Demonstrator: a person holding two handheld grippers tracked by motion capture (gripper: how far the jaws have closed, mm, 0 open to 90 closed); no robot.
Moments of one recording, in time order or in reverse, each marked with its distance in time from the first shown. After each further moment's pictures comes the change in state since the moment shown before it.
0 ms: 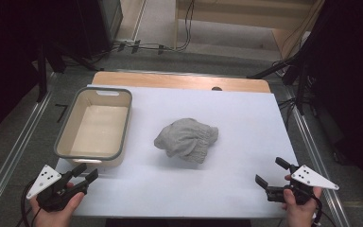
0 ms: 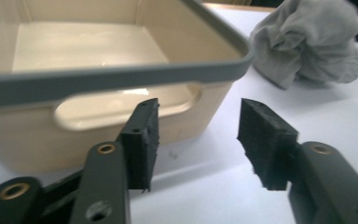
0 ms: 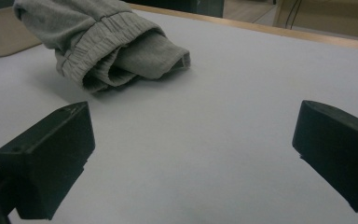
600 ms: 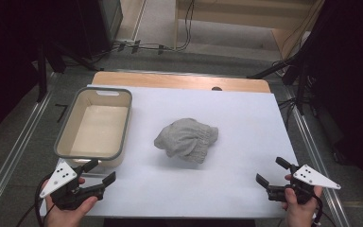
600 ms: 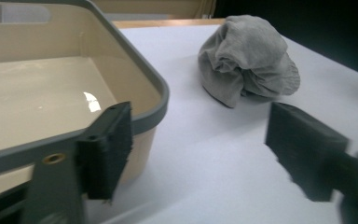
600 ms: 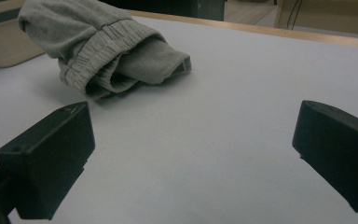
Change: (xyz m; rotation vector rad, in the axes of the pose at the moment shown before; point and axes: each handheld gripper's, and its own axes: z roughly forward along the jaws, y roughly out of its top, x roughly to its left) left arm -0.040 0.025 0.011 -0.003 -0.116 0.086; right arm -0.002 0.001 0.000 -0.017 0.014 0.034
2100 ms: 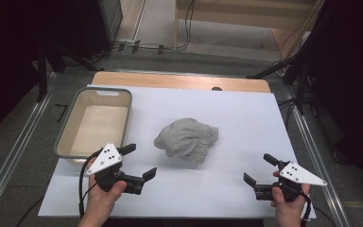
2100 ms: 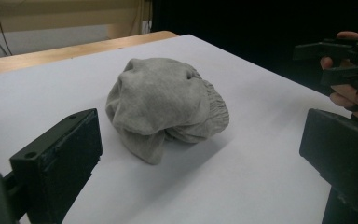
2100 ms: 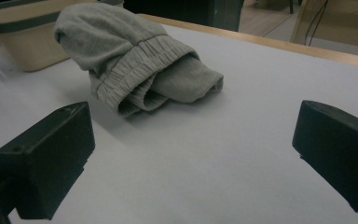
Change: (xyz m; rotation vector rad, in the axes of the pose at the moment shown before) left arm -0.052 0.049 0.069 -0.016 -0.230 0.087; right arm 0.031 0.019 0.017 -0.006 0.044 -0.052
